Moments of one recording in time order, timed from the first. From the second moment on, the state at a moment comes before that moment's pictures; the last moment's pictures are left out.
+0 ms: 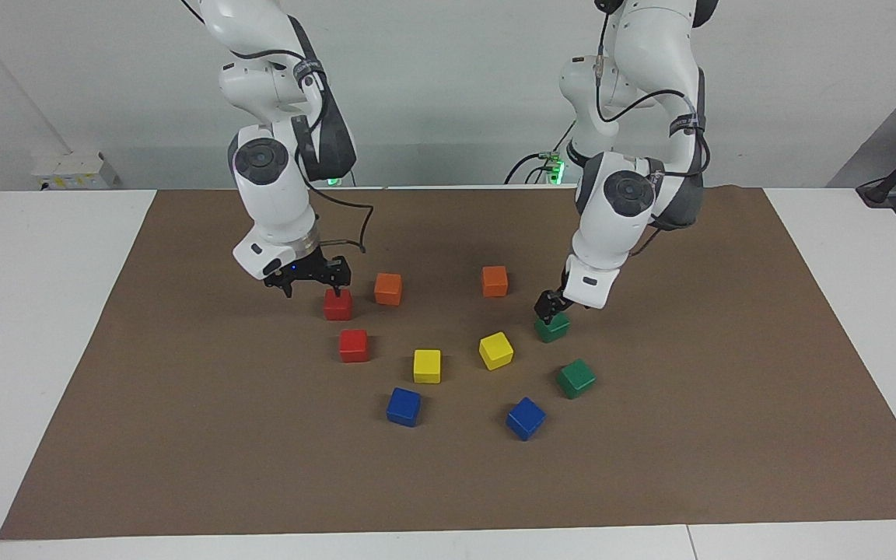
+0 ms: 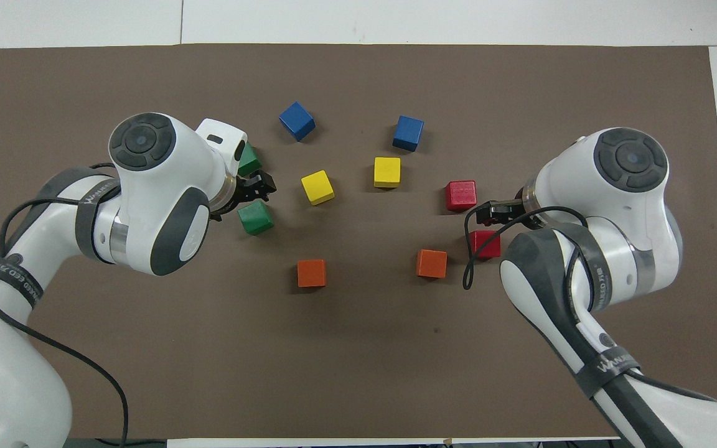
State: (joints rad) left arm -0.28 0.27 -0.13 -1.90 -0.02 2.14 -0.72; right arm 0.21 0.10 0.04 -2.05 -0.01 2.11 0.25
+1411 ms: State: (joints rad) left arm -0.29 0.32 -0.12 -1.96 0.01 2.28 -0.82; right arm 0.23 0.14 0.04 -2.15 -0.01 2.26 0.27
